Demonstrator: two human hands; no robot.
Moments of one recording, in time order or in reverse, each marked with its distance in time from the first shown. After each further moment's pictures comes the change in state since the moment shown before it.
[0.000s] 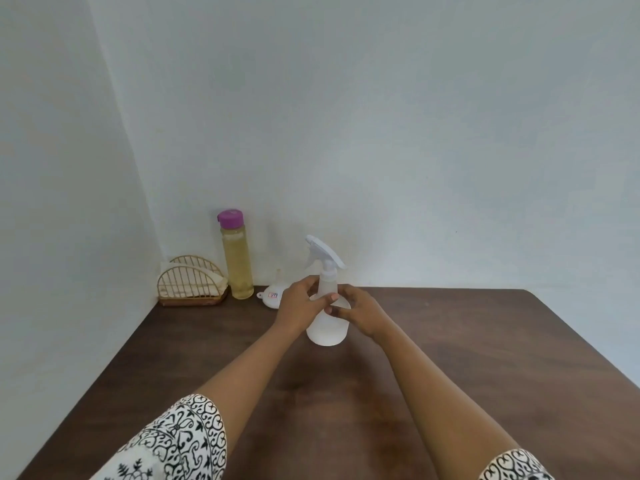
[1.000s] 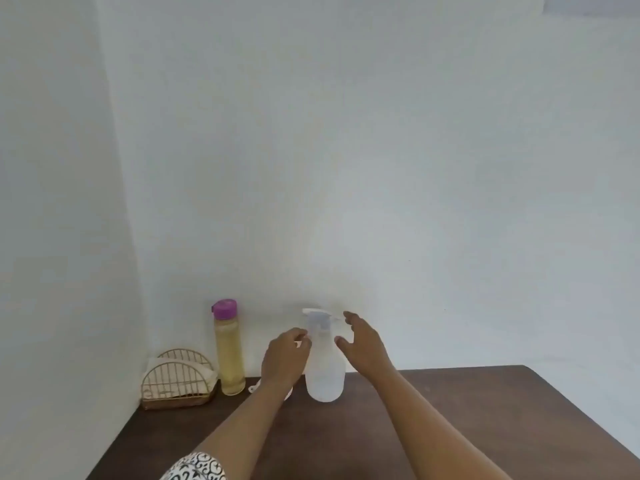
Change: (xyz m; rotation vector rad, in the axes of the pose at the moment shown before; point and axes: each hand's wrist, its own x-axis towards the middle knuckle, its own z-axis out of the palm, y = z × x) left_hand 0.059 0.029 -0.028 0.237 0.201 0.060; right_hand 0.046 -0.055 -0.043 -0.292 0.322 -0.107
